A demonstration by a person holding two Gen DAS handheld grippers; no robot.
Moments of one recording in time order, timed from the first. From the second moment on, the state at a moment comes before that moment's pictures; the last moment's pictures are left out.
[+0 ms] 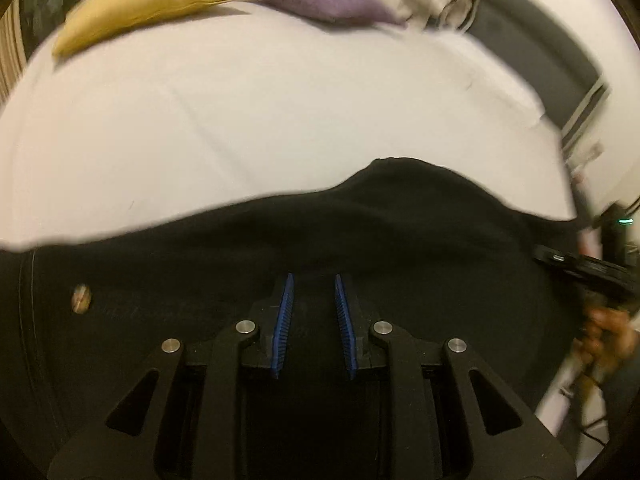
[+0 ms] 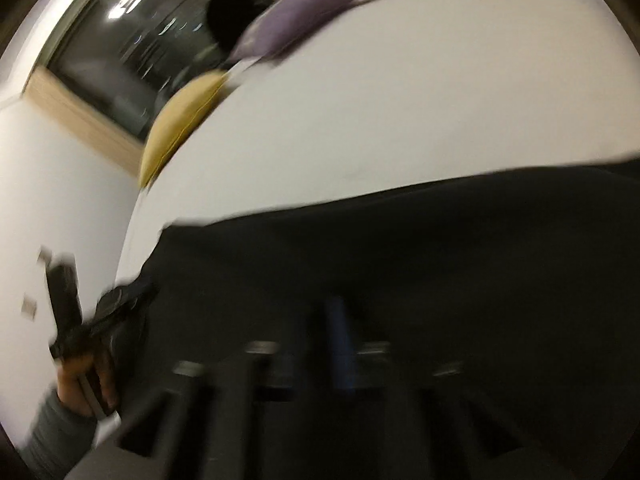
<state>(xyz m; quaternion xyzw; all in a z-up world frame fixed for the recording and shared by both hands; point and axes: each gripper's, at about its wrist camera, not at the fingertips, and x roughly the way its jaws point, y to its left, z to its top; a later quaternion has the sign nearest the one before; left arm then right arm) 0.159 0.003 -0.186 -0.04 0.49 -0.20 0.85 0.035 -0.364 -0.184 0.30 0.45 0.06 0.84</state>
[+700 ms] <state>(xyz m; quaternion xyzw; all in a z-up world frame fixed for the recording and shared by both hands) 0.130 0.092 -0.181 0.04 0.40 -0.08 0.91 0.196 -0.180 -0.164 0.05 0.49 0.13 0.86</state>
